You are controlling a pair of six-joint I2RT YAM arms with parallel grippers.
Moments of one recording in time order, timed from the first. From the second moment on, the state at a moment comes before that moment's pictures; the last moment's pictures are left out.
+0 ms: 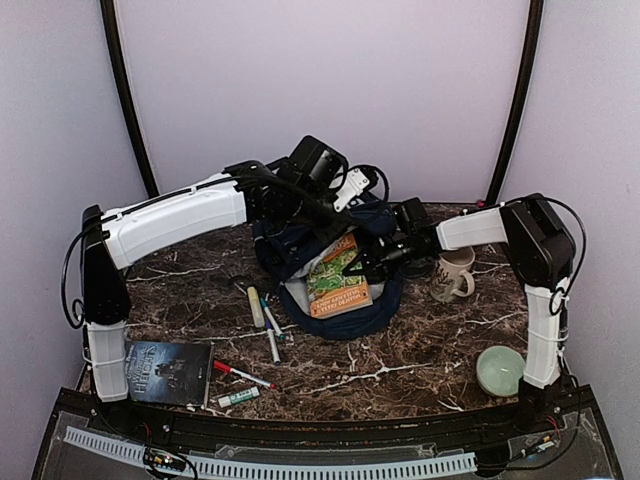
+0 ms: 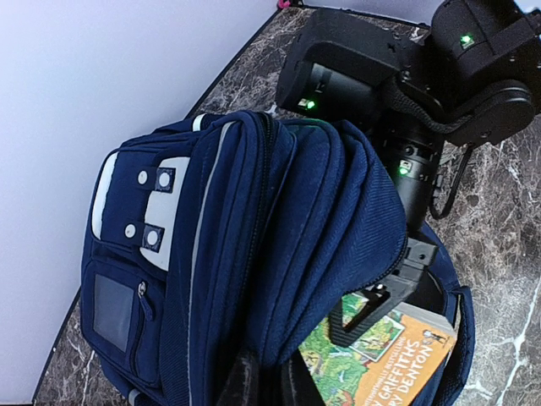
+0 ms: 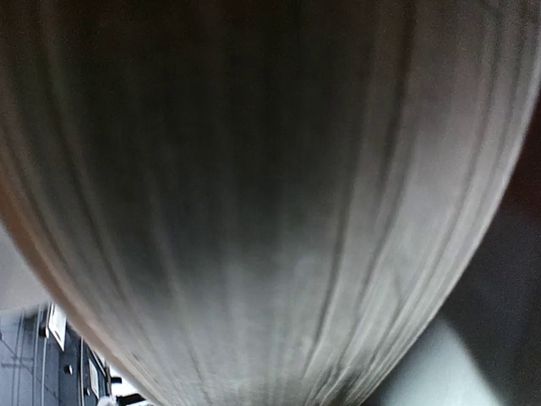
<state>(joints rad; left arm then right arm) -0.95 1.99 1.99 -0.69 -0.23 0.24 0.48 2.07 1.34 -0.18 -1.09 0.52</state>
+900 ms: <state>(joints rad) -0.97 1.94 1.83 -0.54 -0.32 0.24 0.49 1.99 1.31 -0.31 -0.75 0.41</state>
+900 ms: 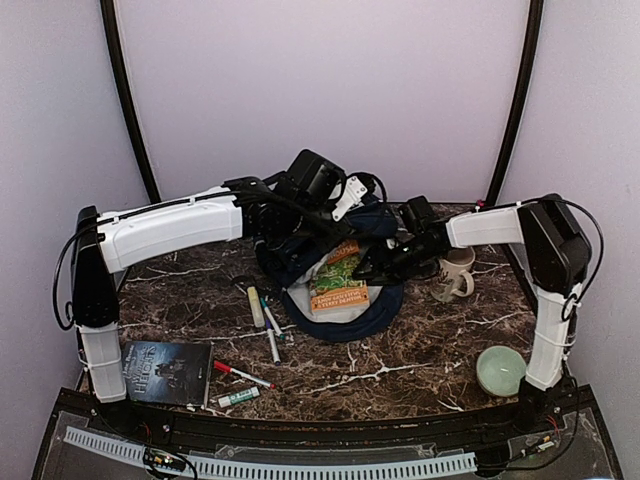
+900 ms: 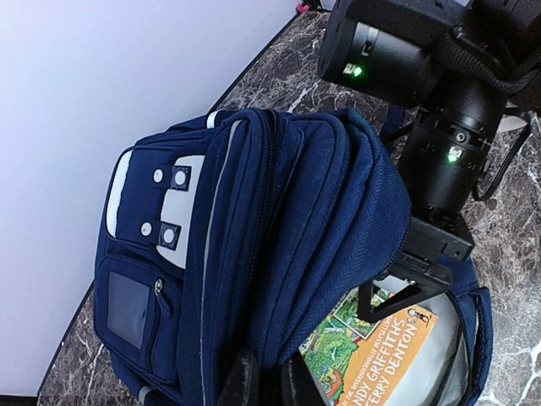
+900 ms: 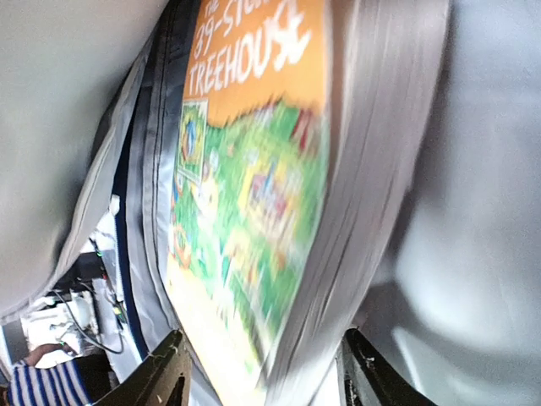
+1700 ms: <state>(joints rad) -0.93 1.89 1.72 -0.44 -0.27 0.17 0.61 1.62 1.12 -0.53 -0.53 -0.02</state>
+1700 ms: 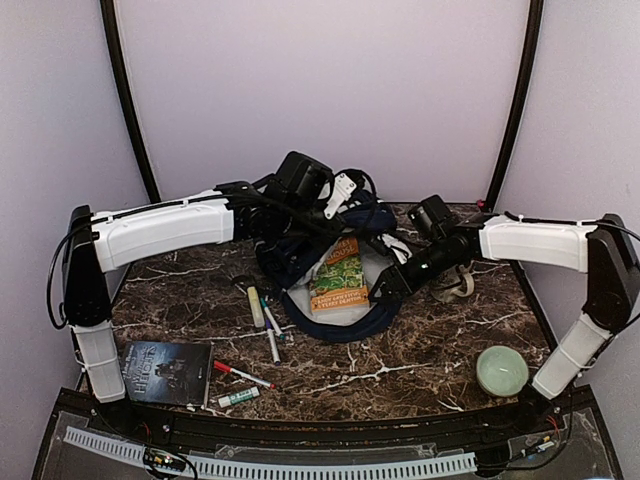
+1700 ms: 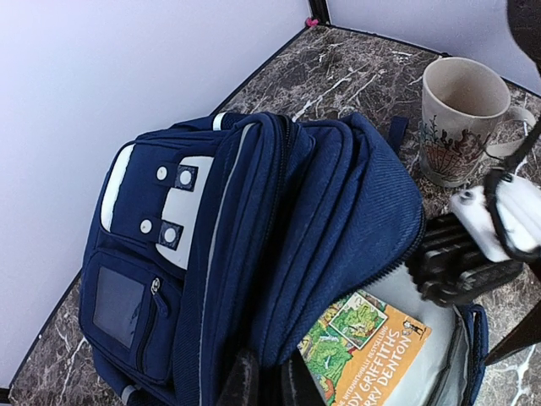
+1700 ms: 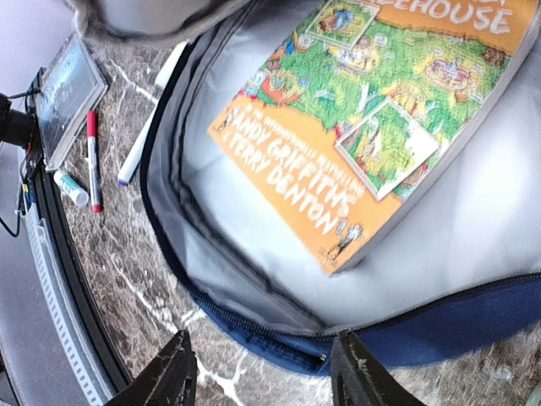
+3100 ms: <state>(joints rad) -0.91 1.87 1.70 -0.45 -0.20 0.15 0.92 1.88 1.17 -0.21 0.22 -0.74</state>
